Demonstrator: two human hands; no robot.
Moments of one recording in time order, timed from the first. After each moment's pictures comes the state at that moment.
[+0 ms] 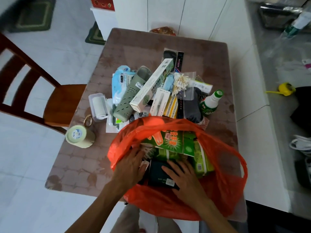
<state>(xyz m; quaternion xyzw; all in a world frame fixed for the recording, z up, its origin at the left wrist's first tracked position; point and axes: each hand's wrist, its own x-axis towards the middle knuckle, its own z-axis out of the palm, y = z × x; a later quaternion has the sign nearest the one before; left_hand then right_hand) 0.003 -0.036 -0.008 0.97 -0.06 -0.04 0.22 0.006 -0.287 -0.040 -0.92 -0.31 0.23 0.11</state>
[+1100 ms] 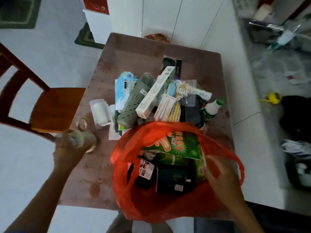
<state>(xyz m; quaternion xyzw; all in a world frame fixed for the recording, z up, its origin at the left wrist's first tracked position) 0.034 0.209 -0.068 0.91 0.31 -0.03 0.27 0.027 -0.294 0.045 -0.96 0.05 0.02 0.28</state>
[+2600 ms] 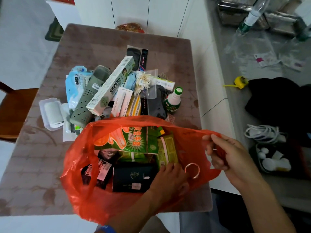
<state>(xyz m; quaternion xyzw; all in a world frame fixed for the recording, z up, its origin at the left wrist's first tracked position) 0.017 -0.263 -0.044 0.93 -0.32 -0.13 0.14 0.079 -0.419 0.135 -0.67 0.23 0.17 0.69</state>
